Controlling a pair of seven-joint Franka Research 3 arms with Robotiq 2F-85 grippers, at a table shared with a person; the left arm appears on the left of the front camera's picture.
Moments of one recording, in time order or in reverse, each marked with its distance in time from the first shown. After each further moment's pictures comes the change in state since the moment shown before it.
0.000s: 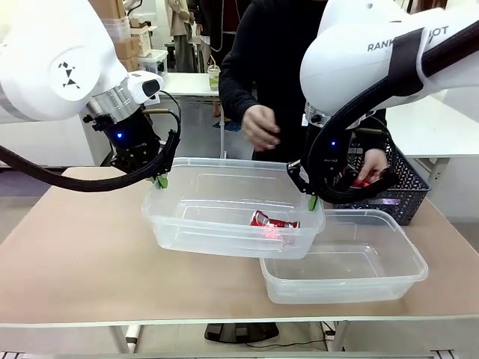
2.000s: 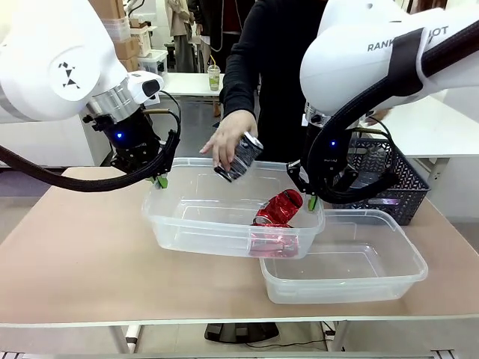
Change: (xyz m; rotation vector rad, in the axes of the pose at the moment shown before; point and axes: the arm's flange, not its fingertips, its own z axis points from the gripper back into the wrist) left arm 0.000 0.000 0.000 0.000 0.000 0.000; right arm 0.000 0.000 0.000 0.000 0.000 0.000
